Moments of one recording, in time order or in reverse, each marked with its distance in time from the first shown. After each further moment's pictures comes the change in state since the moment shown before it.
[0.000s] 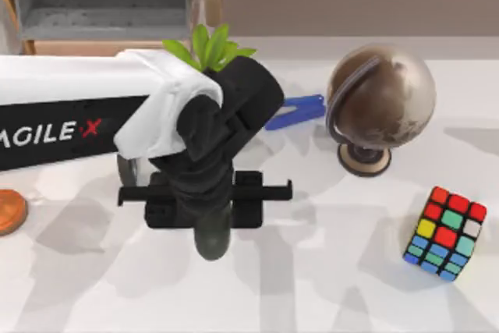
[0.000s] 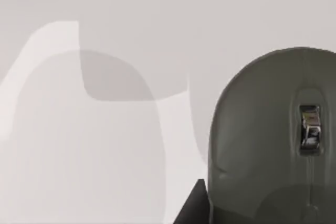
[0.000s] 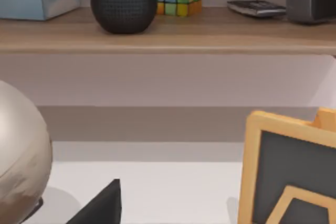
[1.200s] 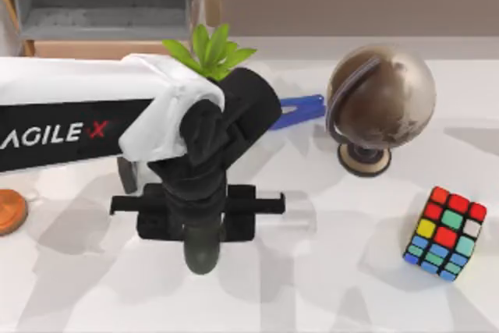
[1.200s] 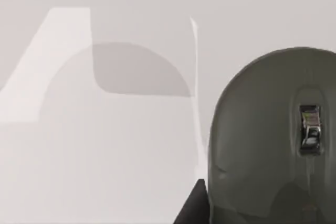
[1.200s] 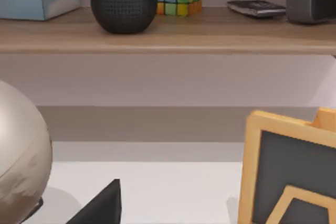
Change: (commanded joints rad) left arm 0.000 0.013 -0.004 -0.056 0.002 -0.001; right arm 0.000 0.000 0.000 0.000 0.000 0.000
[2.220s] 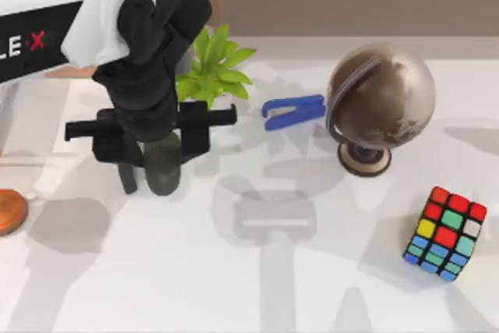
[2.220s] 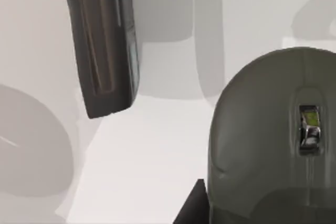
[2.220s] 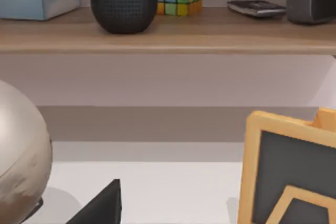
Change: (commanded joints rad) left arm 0.227 0.028 0.207 -0.111 0.017 0.130; right arm 0.000 0.000 0.000 0.000 0.000 0.000
